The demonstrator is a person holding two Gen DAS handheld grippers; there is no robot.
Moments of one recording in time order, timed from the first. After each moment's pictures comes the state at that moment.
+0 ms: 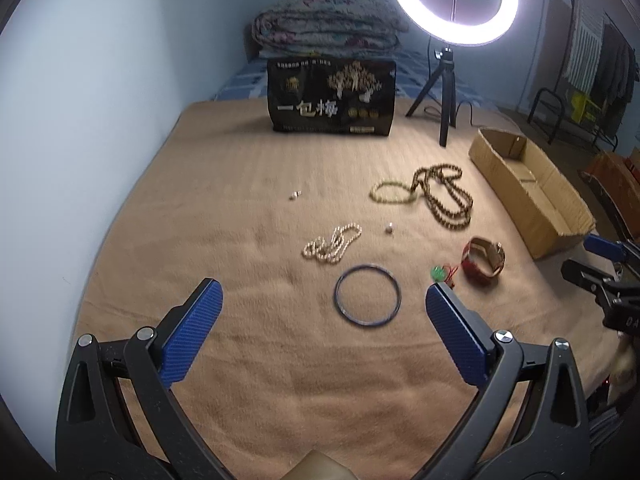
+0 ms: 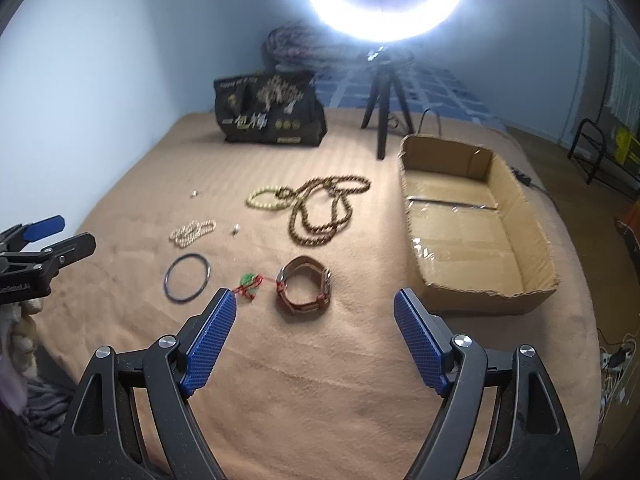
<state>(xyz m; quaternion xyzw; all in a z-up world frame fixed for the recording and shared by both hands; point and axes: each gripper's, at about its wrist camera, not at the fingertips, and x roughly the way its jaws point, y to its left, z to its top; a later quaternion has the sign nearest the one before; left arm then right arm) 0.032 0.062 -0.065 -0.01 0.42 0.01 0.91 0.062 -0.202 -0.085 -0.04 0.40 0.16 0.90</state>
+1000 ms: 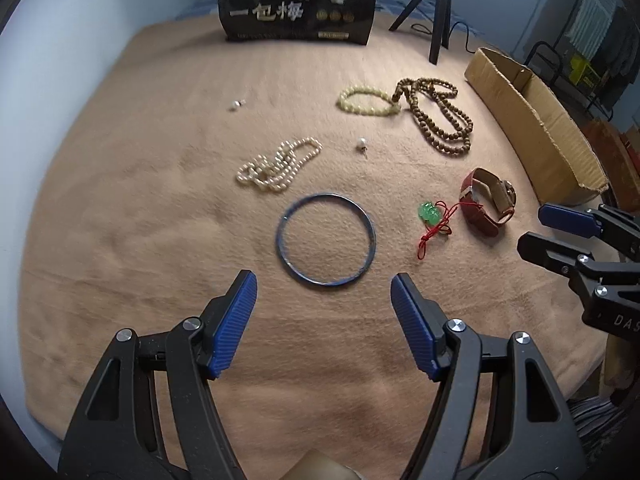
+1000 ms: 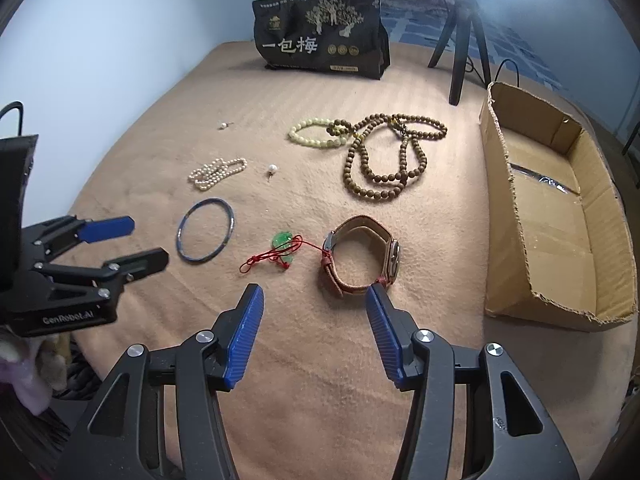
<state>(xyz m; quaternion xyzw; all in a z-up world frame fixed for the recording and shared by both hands) 0.078 0.030 -0.137 -0.04 0.54 -0.03 0.84 0.105 -0.163 -0.131 -0.06 0.50 0.24 0.83</state>
